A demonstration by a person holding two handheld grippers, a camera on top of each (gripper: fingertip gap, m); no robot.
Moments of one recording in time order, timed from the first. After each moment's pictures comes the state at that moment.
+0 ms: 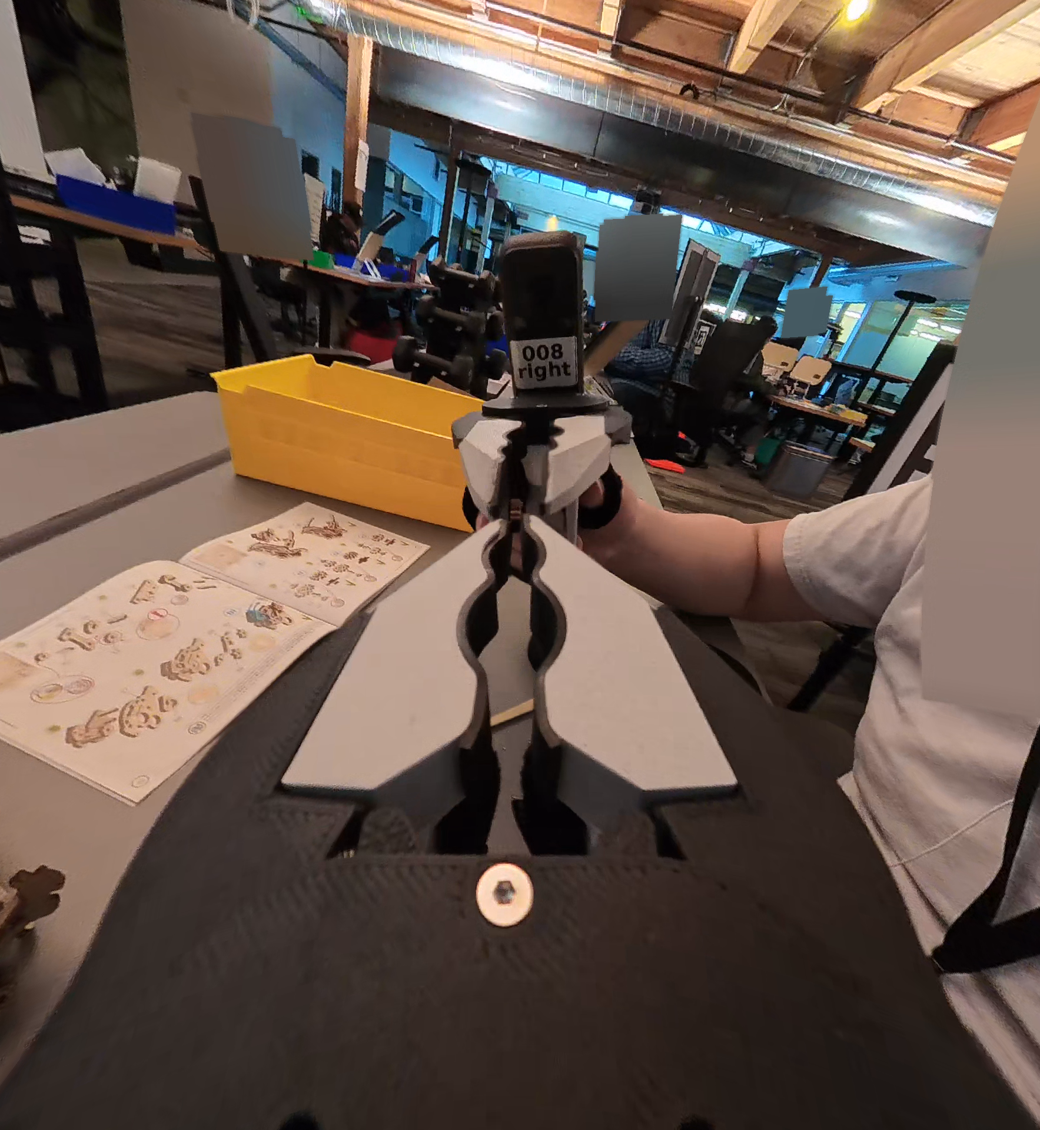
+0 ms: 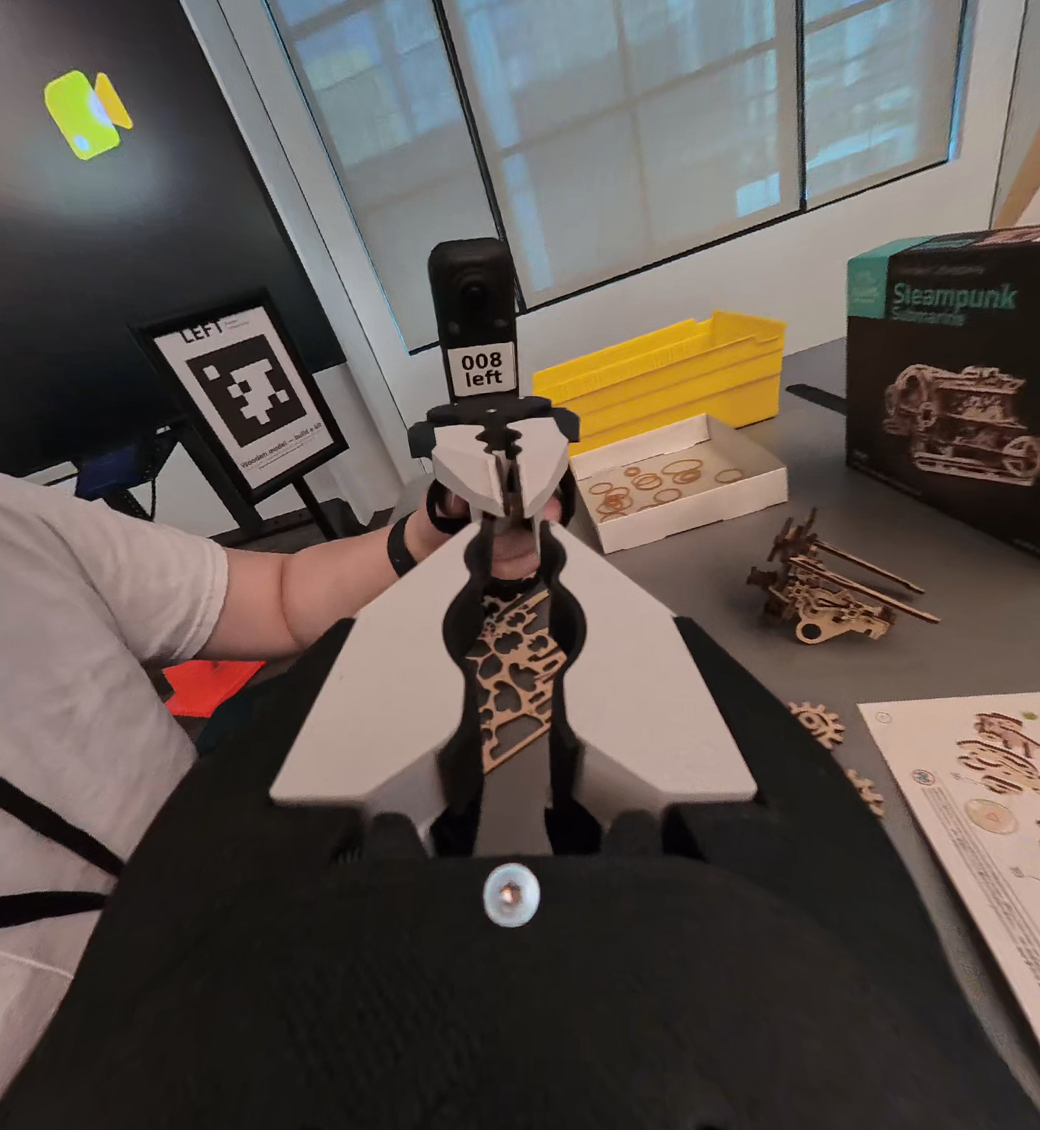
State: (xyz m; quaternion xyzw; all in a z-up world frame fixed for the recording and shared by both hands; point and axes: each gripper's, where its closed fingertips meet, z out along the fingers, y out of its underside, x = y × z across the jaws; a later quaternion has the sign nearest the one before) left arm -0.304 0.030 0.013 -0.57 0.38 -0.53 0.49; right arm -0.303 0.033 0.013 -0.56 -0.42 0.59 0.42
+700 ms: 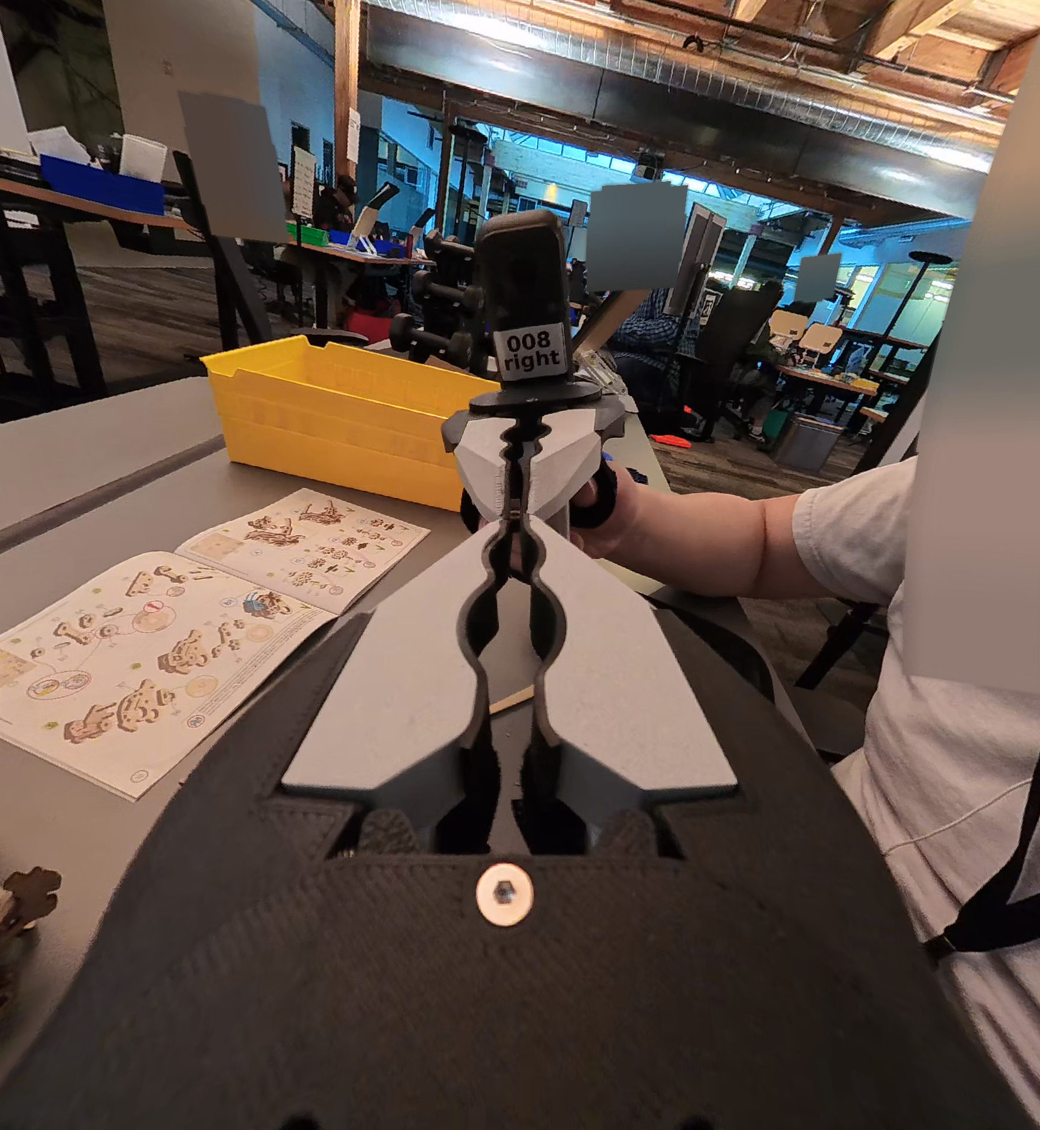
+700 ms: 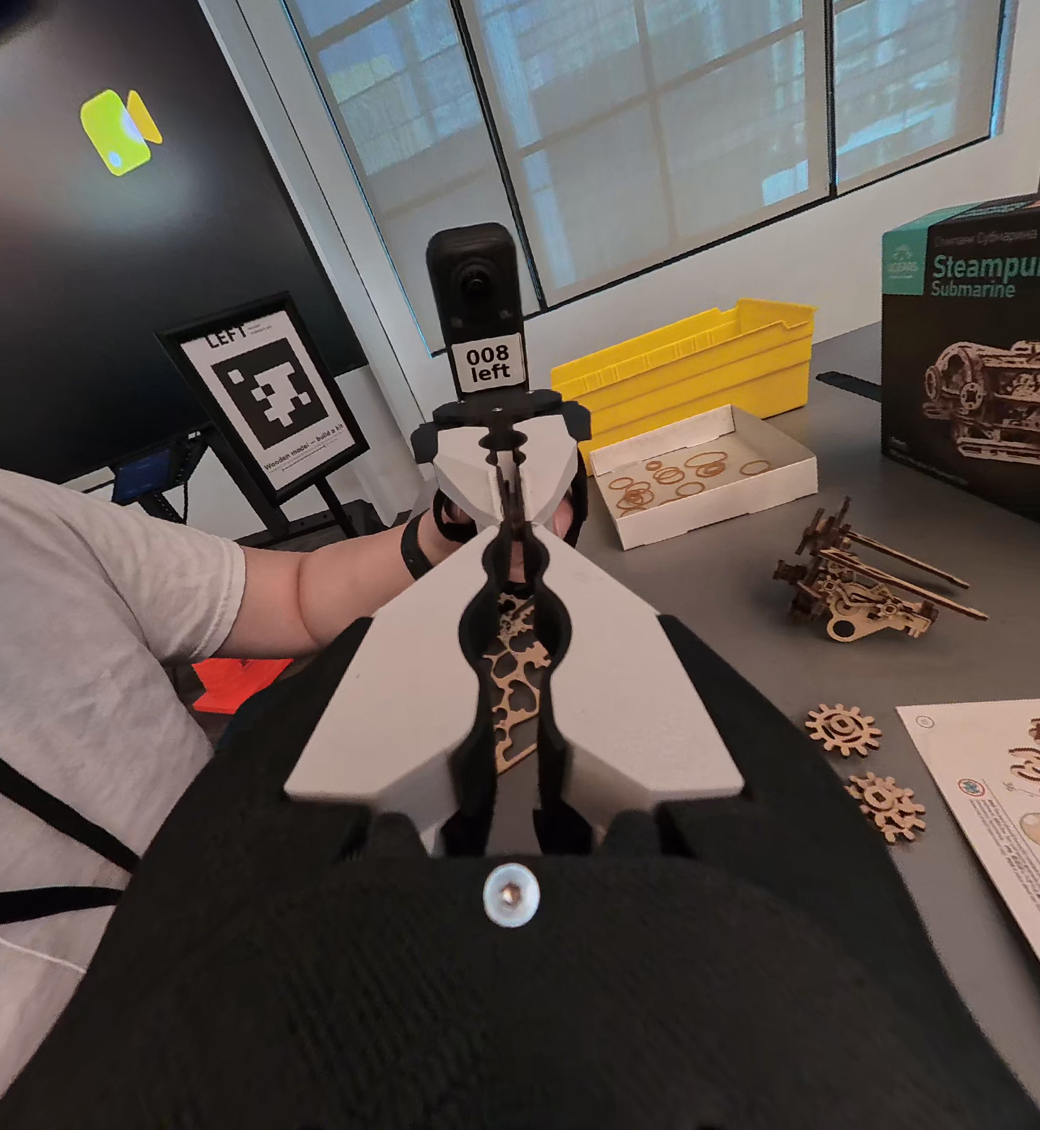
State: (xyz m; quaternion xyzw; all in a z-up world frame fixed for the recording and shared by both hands) left arm -0.298 0.026 0.005 -0.58 0.40 -0.52 0.49; right arm -0.309 0.029 0.006 -0.55 -0.41 0.60 0.40
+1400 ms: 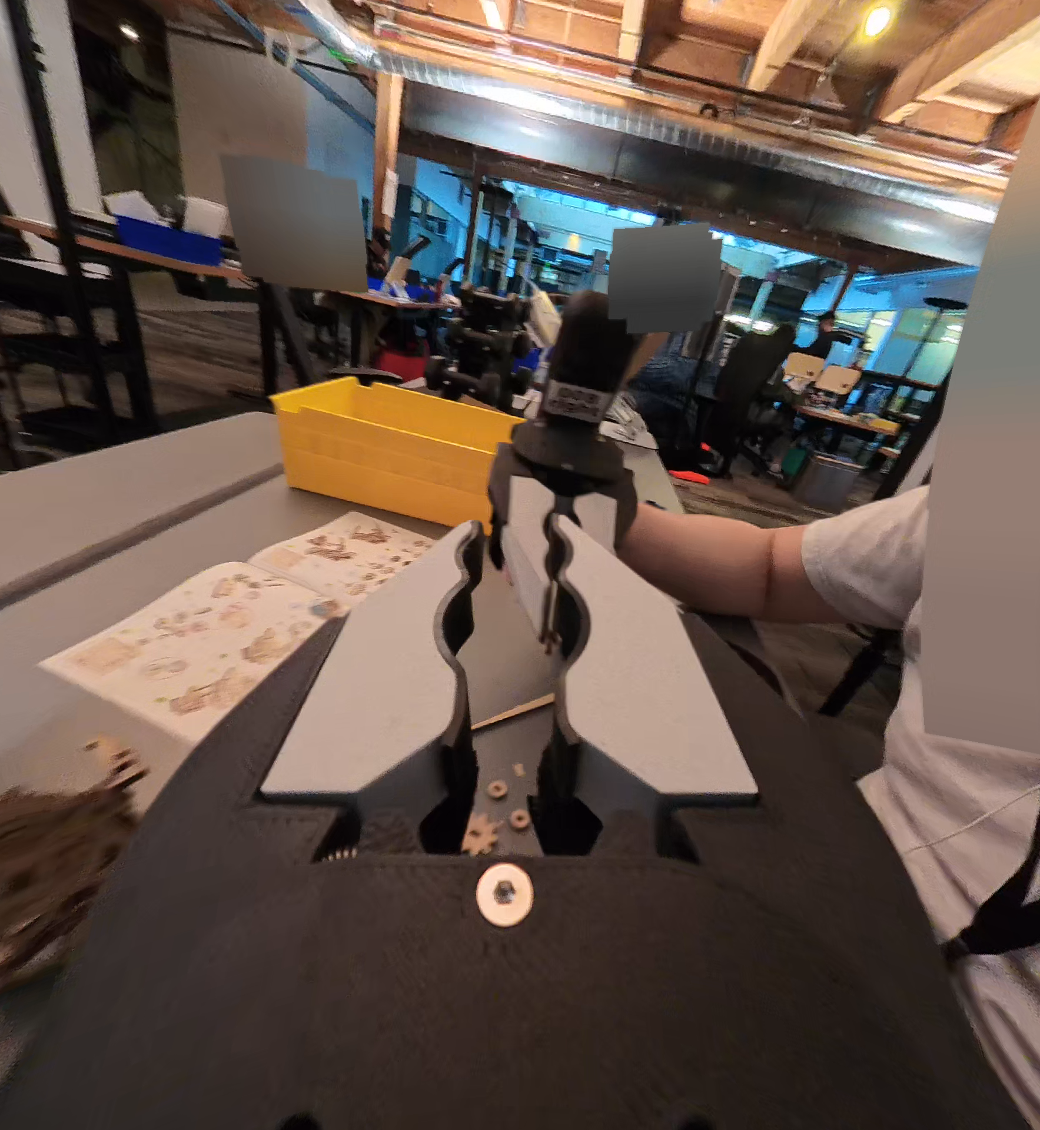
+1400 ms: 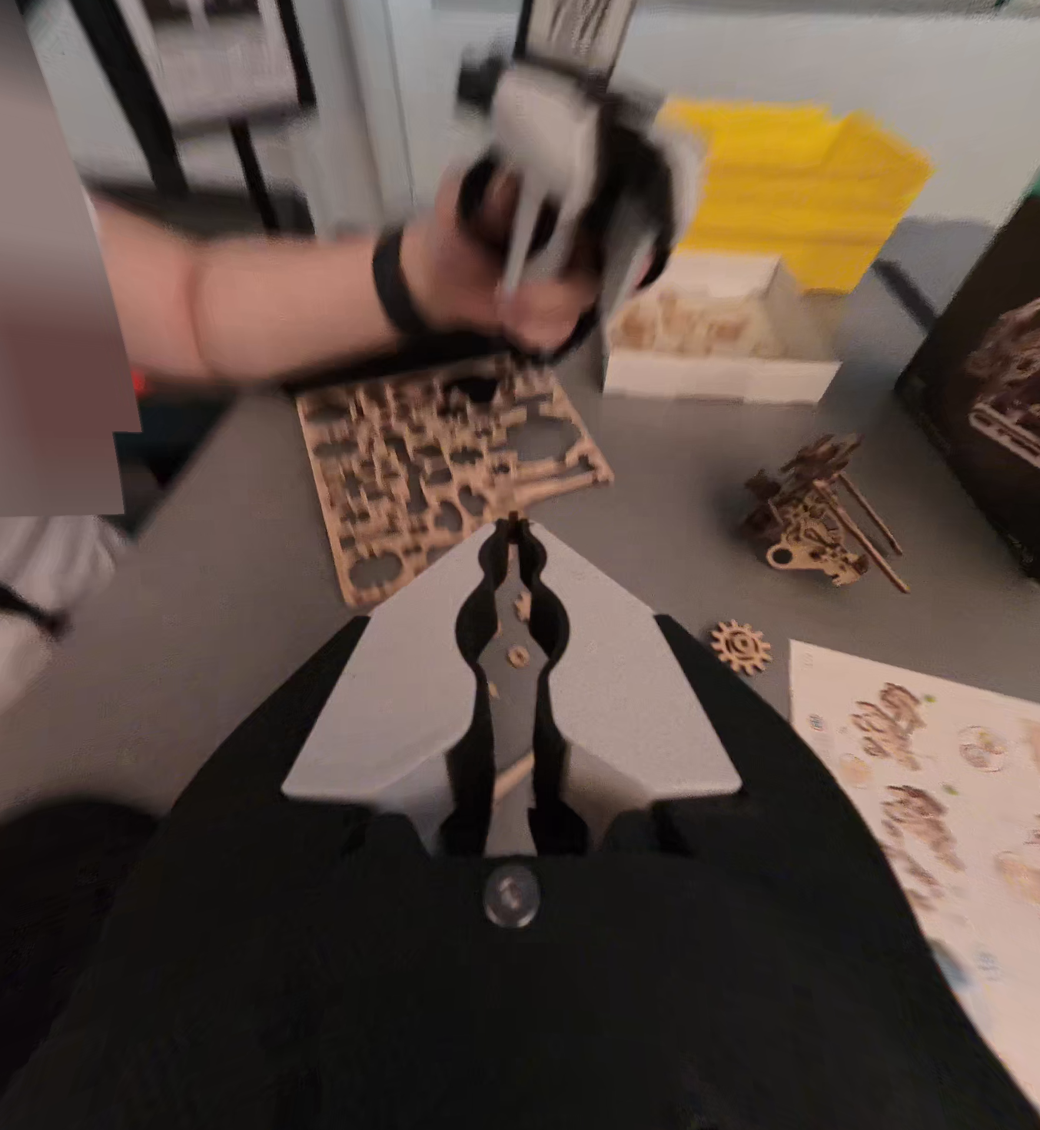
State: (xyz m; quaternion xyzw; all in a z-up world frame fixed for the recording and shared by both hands) left arm -0.339 0.043 0.022 -0.57 0.37 -0.52 0.52; right arm -0.310 0.022 -0.056 -0.53 -0.63 0.43 0.38
